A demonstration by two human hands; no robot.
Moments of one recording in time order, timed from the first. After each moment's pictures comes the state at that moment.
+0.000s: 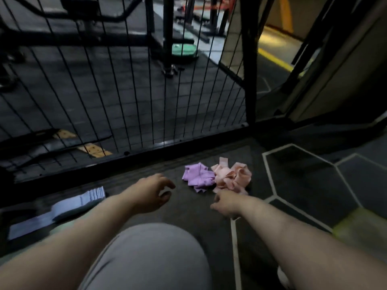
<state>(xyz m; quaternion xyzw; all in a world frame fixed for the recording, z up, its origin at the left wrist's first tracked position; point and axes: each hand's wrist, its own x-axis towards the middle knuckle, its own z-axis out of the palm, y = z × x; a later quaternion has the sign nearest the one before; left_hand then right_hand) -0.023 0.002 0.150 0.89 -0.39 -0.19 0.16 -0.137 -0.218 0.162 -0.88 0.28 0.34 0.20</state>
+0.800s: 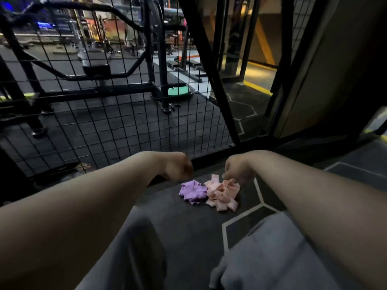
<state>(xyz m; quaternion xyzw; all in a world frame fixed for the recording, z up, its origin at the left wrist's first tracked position) -0.097 -0.076 0.338 0.85 -0.47 -0.24 0.01 -0.203 -0.261 0.353 -0.92 0.22 0.30 0.14</state>
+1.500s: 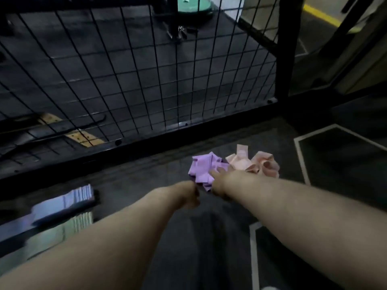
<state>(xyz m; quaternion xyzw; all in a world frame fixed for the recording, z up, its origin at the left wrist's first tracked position) 0.033 -0.147 0.024 0.85 -0.32 -0.43 0.03 0.005 -0.281 0.033 -0.88 -0.03 0.45 -0.16</state>
